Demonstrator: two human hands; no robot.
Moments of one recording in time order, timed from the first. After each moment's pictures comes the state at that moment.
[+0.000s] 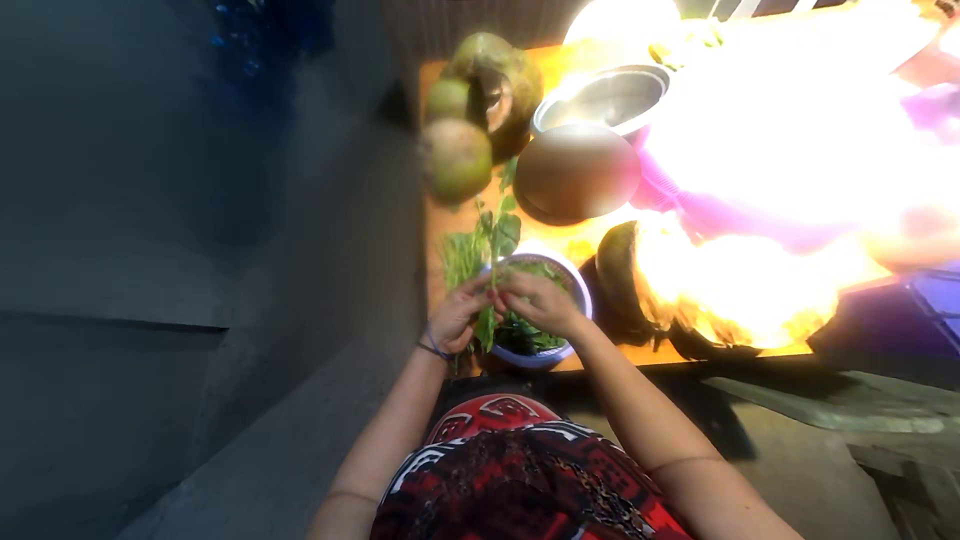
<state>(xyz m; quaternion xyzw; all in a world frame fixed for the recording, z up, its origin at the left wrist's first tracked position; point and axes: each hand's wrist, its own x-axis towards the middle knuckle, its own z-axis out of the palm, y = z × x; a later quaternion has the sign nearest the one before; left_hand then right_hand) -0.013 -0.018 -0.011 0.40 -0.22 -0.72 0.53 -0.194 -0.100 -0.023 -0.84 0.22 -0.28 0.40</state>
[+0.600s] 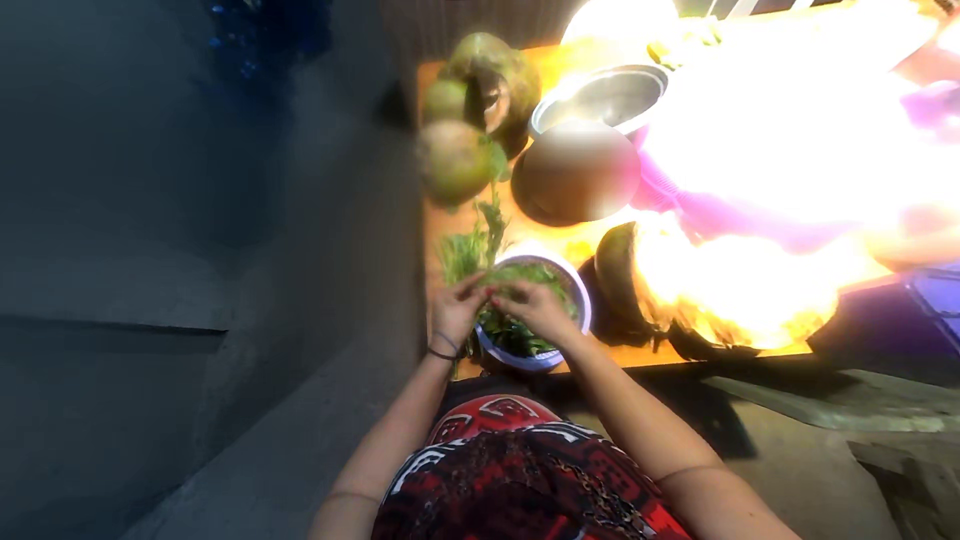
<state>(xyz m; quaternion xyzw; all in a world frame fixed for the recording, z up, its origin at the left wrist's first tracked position) -0.026 -0.022 -0.021 0.64 -0.34 -0.44 0.52 -0.185 -0.083 -0.012 -0.65 0.44 -0.19 0.59</state>
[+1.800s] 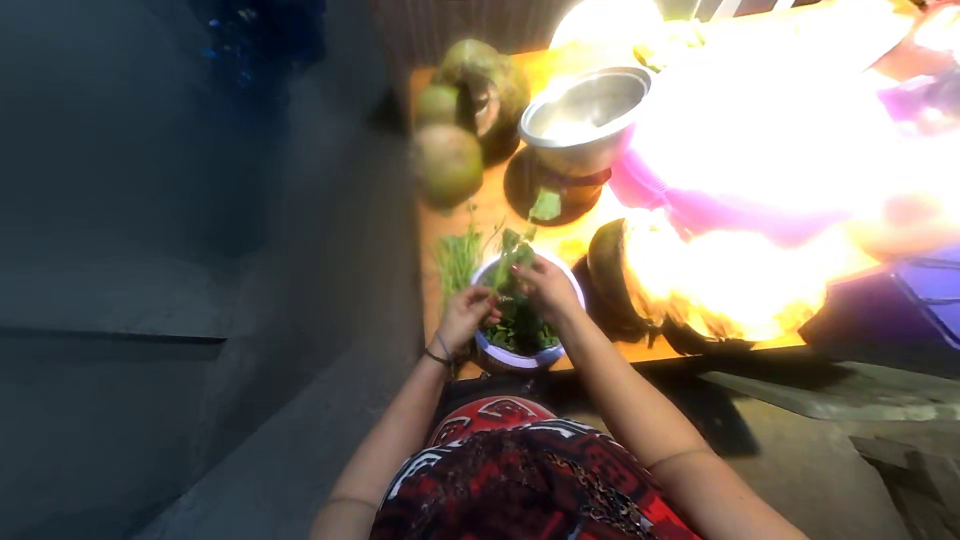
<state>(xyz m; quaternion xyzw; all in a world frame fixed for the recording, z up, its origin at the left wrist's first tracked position) -0.031 -0.018 -0.020 0.57 -0.34 -0.60 0.46 -0.187 -0.104 -0.019 -0.36 0.44 -0.39 0.72</state>
